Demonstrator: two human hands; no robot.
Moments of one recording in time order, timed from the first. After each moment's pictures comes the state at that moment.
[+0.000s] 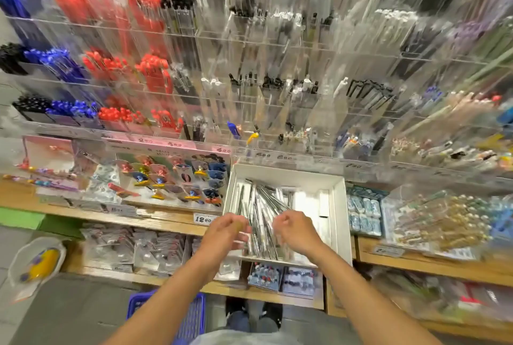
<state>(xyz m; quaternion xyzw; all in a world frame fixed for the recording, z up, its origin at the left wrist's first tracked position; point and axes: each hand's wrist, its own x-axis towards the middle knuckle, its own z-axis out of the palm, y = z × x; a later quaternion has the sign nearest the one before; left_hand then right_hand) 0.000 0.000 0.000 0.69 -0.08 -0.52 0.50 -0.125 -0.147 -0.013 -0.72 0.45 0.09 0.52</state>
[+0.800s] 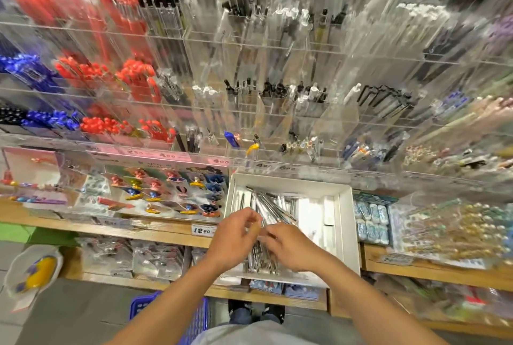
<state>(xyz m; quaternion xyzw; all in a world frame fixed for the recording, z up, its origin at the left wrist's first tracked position) 0.022 -0.046 -0.010 0.78 -0.38 -0.35 0.35 -0.102 -0.161 -0.018 -0.82 0.27 0.18 0.48</state>
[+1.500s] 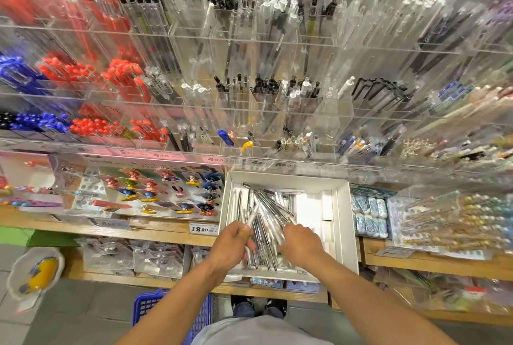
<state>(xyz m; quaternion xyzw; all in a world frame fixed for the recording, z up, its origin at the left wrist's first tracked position) 0.010 -0.038 -0.029 0.75 -0.10 -0.54 0.37 -0.118 -0.171 -0.067 -0.85 0.37 0.29 0.23</state>
